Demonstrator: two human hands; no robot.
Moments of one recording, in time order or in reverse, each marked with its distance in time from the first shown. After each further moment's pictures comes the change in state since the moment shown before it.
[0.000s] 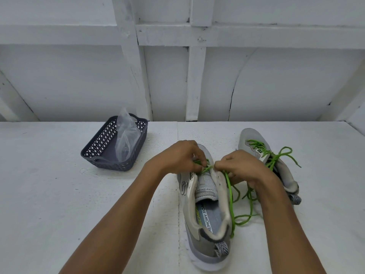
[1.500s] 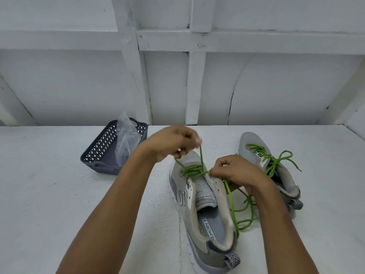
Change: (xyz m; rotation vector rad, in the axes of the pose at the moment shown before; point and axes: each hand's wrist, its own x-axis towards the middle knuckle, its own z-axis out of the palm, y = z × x) left_hand -0.001 0.000 -0.046 -0.688 -0.040 -0.105; right_hand -0.007 -0.008 0.009 -0.010 -0.040 -0.043
